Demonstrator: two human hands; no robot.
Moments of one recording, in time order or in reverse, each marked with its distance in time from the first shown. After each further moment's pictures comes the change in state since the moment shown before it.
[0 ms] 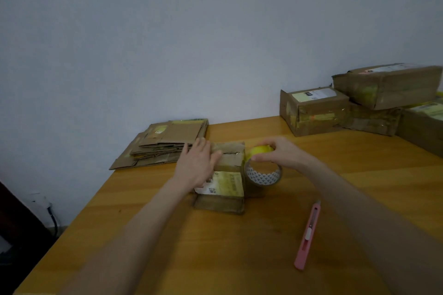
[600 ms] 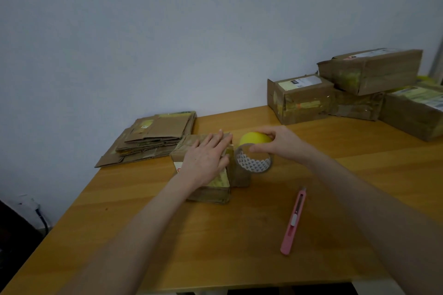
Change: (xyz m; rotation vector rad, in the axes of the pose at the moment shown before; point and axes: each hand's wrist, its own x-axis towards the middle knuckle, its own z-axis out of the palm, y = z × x) left_hand 0.007 0.032 0.020 0.141 0.035 0.269; right_hand -0.025 0.010 -0.015 0.089 0.062 -0.068
